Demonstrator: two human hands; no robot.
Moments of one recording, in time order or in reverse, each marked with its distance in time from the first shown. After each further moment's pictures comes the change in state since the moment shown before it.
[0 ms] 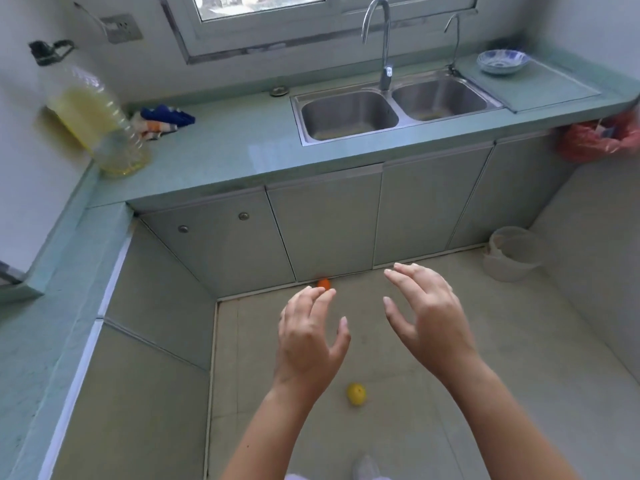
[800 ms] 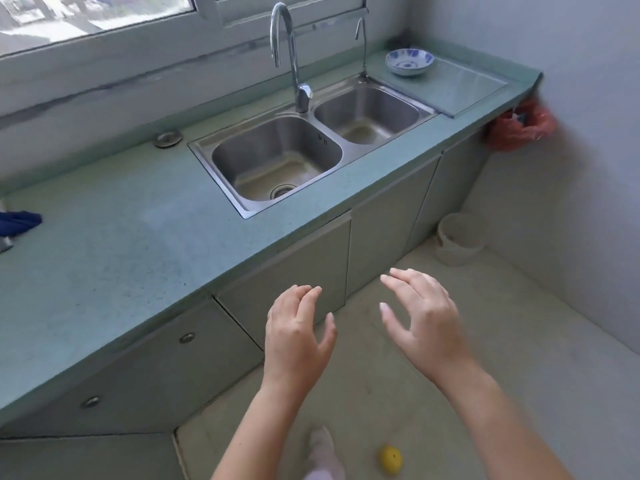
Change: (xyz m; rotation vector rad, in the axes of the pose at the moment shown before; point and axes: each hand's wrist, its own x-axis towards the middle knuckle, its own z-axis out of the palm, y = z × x) left_hand 0.297 -0.165 0.095 -0.215 -0.223 0.271; right_hand 0.232 0.008 0.142 -0.209 0.170 0.370
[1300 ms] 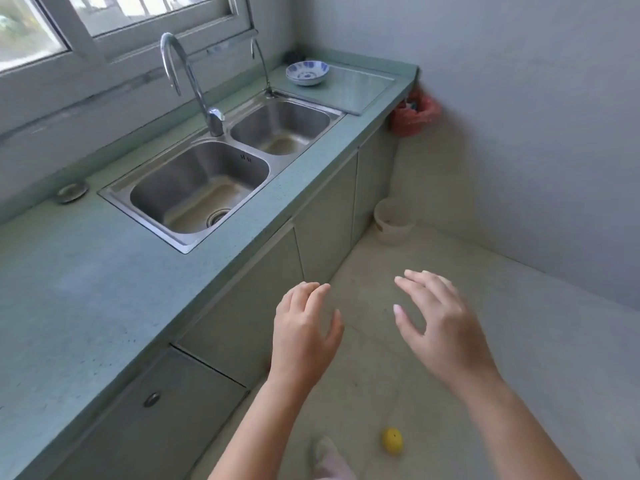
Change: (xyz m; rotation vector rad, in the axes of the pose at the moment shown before) left_hand 0.013 0.020 0.013 -0.130 -0.239 0.274; right_hand -0.055 -0.006 -0.039 -0.202 0.219 0.235
